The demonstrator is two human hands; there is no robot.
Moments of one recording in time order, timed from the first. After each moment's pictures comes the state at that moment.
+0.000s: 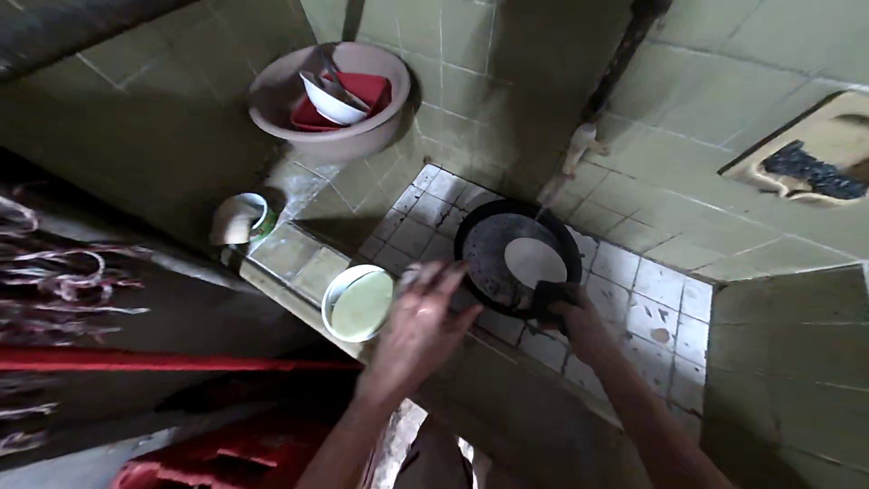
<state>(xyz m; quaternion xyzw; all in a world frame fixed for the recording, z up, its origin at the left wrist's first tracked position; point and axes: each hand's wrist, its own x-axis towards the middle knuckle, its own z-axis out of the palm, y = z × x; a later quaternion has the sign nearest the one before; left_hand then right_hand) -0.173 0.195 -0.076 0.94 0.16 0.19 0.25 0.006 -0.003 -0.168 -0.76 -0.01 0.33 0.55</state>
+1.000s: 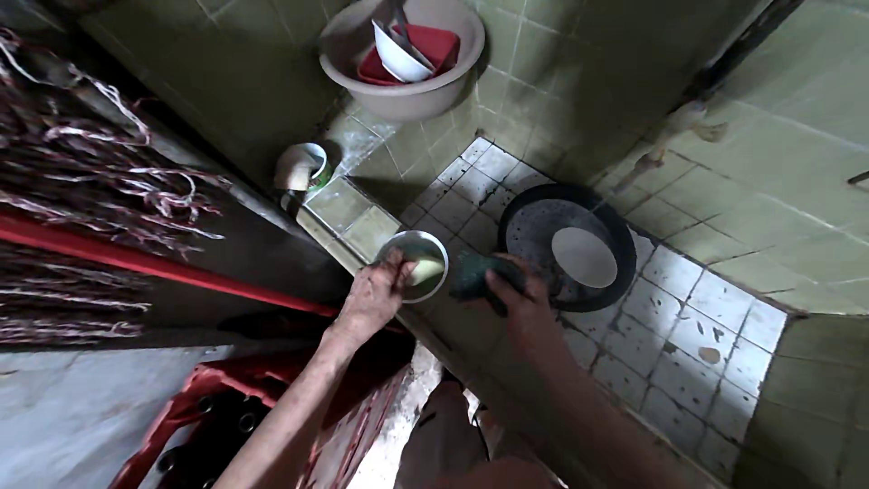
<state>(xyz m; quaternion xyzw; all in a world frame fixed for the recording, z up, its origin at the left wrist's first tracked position) -0.261 0.268 -0.116 0.91 0.29 0.13 0.25 -0.105 0.097 -0.116 -0.58 -0.23 0.39 0.68</state>
